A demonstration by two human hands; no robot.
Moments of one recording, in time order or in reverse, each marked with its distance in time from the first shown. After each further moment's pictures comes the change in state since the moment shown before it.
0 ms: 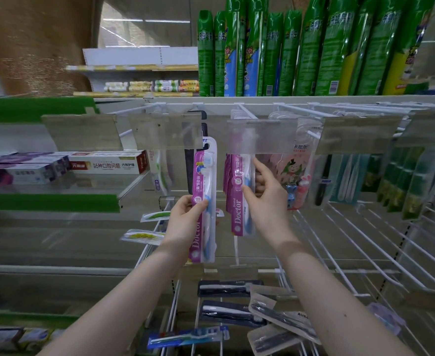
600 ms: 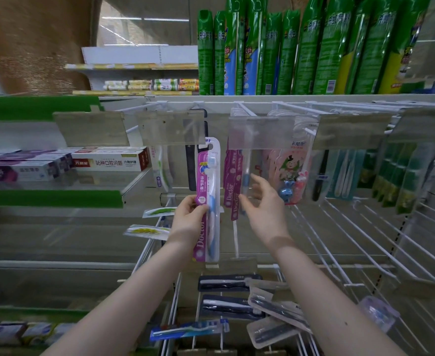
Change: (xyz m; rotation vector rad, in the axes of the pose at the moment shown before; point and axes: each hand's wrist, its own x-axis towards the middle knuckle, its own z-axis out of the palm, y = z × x) left_hand -0.005 -0.007 0.003 0.027 0.034 -0.015; right_hand -0.025 -0.005 -0.006 -0.088 -0.066 0.078
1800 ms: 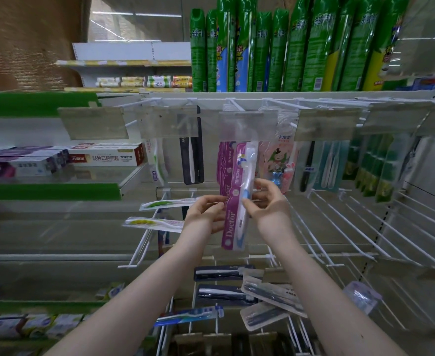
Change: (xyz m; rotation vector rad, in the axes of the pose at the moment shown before) left_hand -0.031 0.001 0.022 -0.096 -0.146 -0.081; right_hand -0.036 -0.009 -0.027 0.300 0.016 0.096
